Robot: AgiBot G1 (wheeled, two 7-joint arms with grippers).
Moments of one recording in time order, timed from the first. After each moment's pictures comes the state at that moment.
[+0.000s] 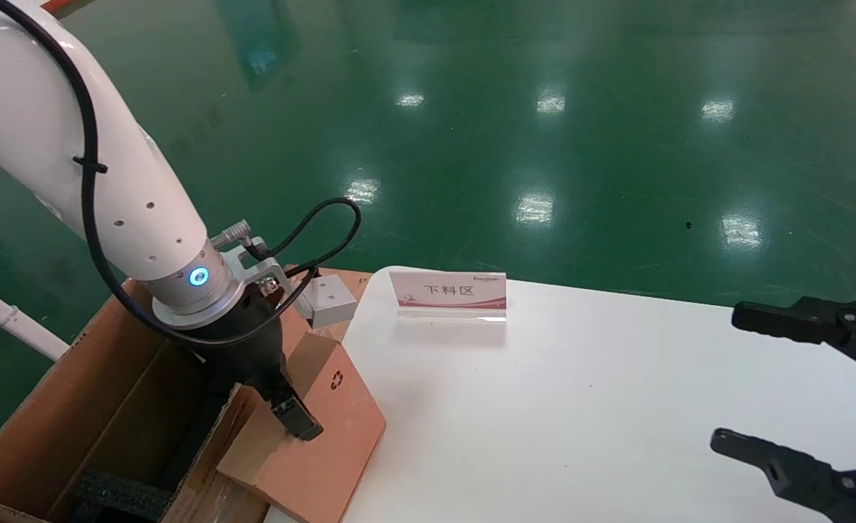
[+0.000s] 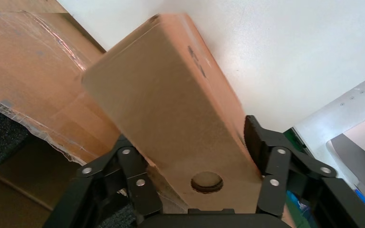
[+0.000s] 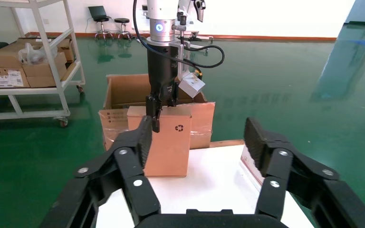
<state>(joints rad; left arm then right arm) -2.23 0.80 1.90 -1.36 1.38 1.41 -1.43 1.08 -0.61 -0.29 1.28 -0.72 -1.49 0.18</state>
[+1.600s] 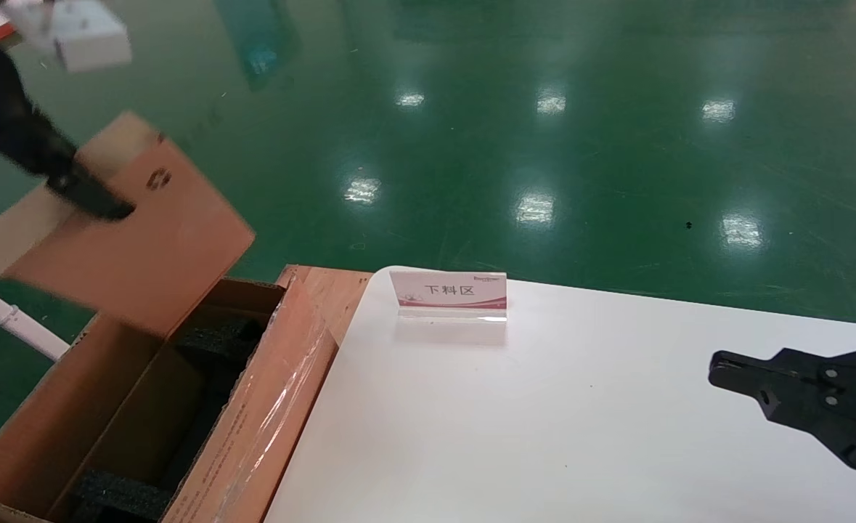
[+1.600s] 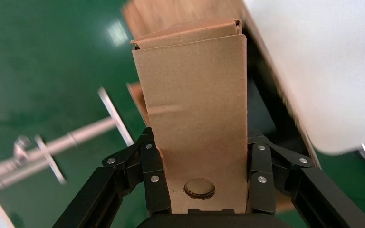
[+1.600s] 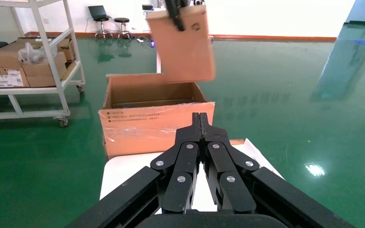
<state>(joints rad) -2.84 0.81 2.17 -1.04 1.33 1.60 -1.16 1.08 -0.61 -0.29 1.28 -0.72 -1.49 0.18</state>
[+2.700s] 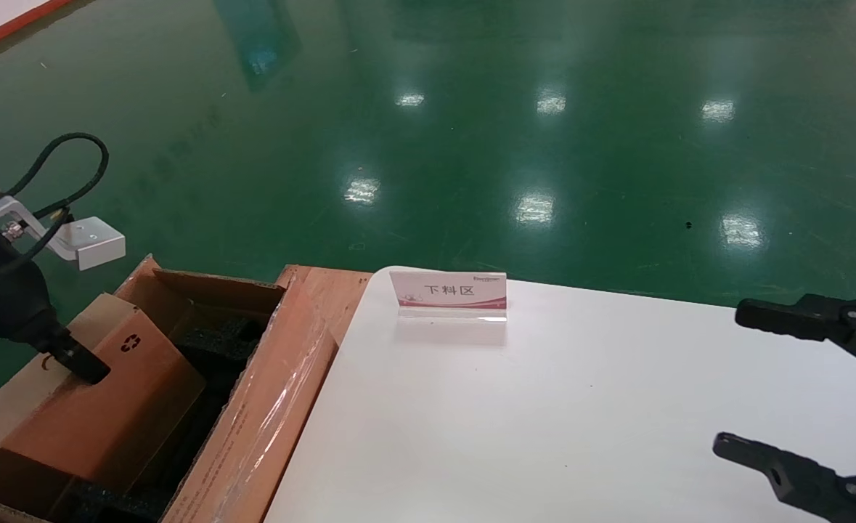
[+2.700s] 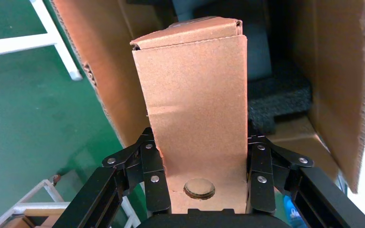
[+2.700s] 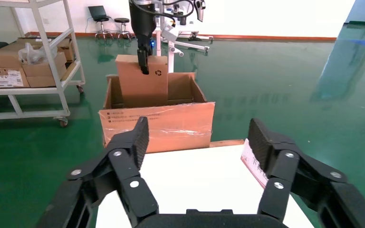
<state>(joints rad) -2.70 0.63 2.51 -1.13 1.31 1.38 -1.29 1.08 -0.61 -0.30 1.28 -0.72 -1.49 0.18</state>
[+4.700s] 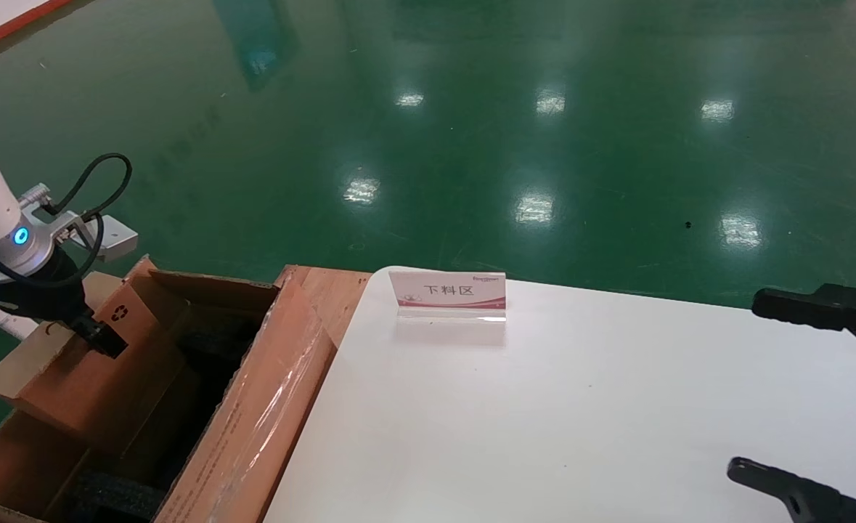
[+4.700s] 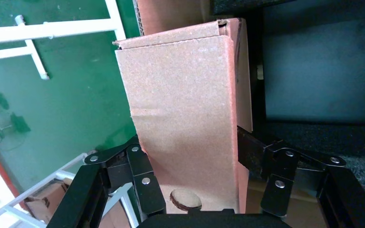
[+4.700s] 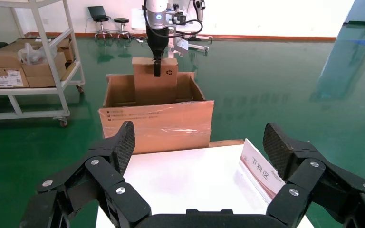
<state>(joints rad) -2.38 0.75 2.55 -0.91 1.41 1.12 -1.42 1.08 -0.60 -0.30 1.28 -0.72 -1.49 0.18</state>
